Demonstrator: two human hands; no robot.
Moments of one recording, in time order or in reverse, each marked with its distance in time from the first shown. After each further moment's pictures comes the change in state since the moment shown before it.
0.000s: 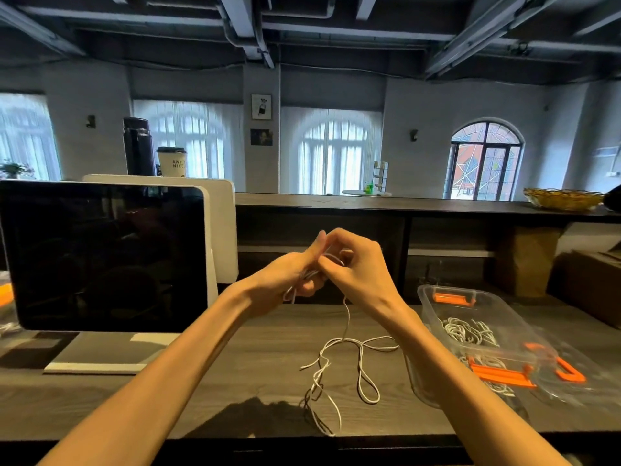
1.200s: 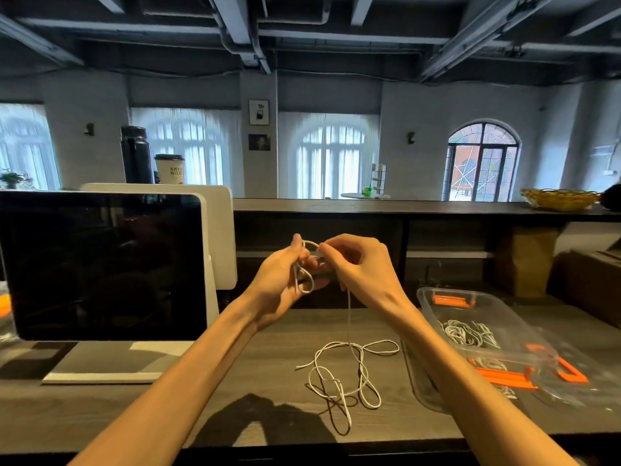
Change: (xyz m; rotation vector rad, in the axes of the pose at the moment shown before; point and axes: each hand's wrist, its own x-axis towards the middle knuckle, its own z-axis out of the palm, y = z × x) left_hand 0.003 -0.004 0.010 -0.472 0.238 0.080; right_hand 0.002 -0.001 -0.010 0.027 0.015 0.116
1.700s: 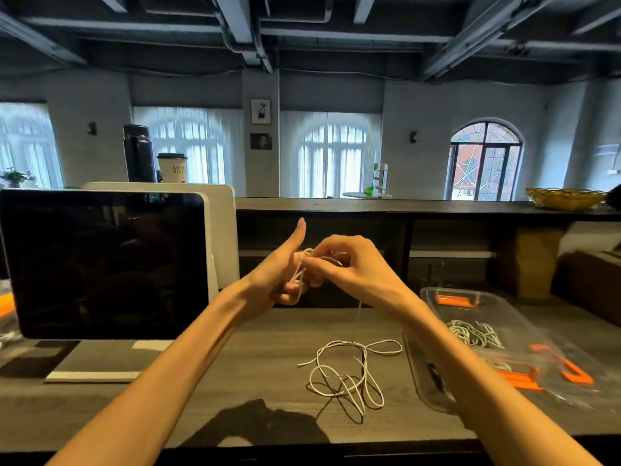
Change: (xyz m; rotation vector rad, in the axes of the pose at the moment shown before) left_hand 0.003 0.018 -0.018 0.396 -0.196 -0.143; right_hand 0.009 -0.010 -0.001 -0.034 -0.265 -0.084
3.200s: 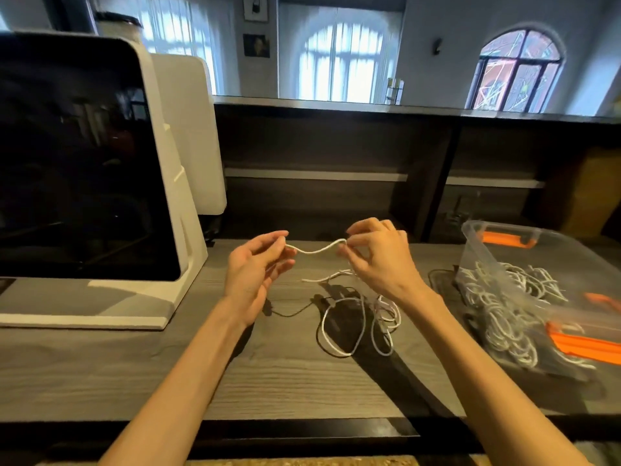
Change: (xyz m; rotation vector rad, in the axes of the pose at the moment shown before) left_hand 0.058 -0.183 -0.015 -0.556 0.563 -0.007; right_hand -0.026 0.169 0.086 -0.483 -0.041 0.288
